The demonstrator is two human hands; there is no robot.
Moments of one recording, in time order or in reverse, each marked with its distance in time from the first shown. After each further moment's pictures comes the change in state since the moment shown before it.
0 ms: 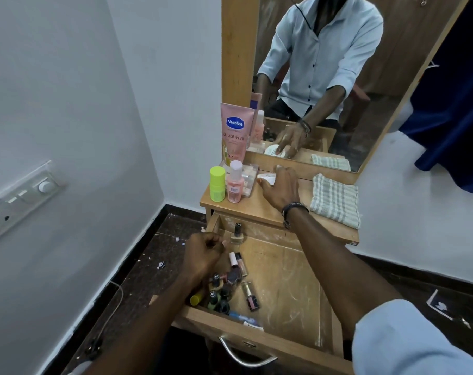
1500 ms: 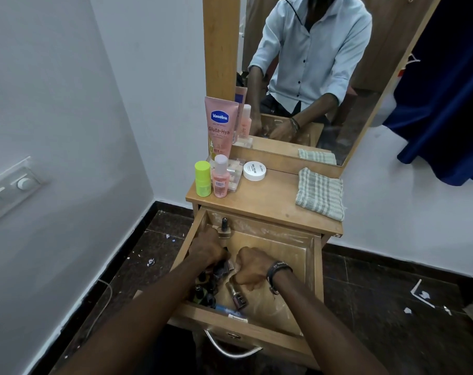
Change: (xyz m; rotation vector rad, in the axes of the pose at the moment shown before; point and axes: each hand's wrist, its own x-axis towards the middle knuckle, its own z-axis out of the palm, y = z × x) left_hand 0.028 0.012 0.043 0.705 -0.263 -0.250; right_hand -0.126 0.032 0.035 -0.225 -0.912 0.022
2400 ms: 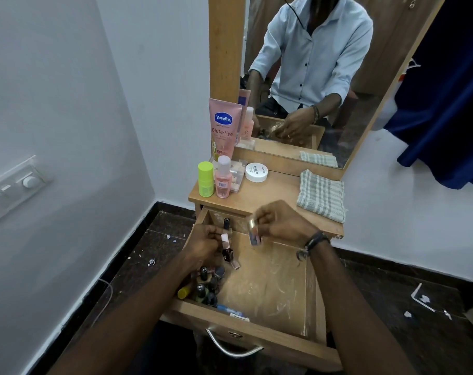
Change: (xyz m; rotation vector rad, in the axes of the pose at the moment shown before) left_hand -0.014 -0.010 -0.014 -0.860 -0.045 0.083; right_hand -0.037 0.015 -0.086 0.501 0.264 -0.215
